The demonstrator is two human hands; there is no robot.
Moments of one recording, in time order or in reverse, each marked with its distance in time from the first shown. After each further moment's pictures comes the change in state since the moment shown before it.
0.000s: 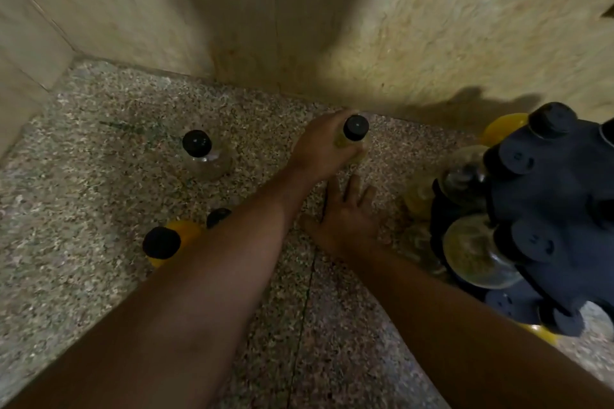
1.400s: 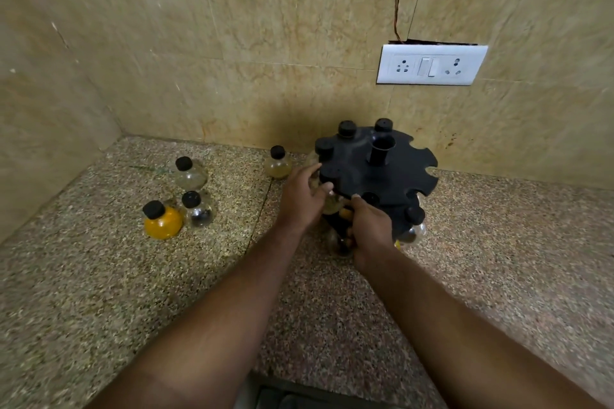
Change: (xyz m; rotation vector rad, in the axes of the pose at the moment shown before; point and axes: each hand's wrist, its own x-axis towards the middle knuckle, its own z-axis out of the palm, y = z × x) left_hand -0.196 0.205 0.084 -0.052 0.316 0.031; right_hand -0.244 0.168 -0.081 1.583 0.313 0.178
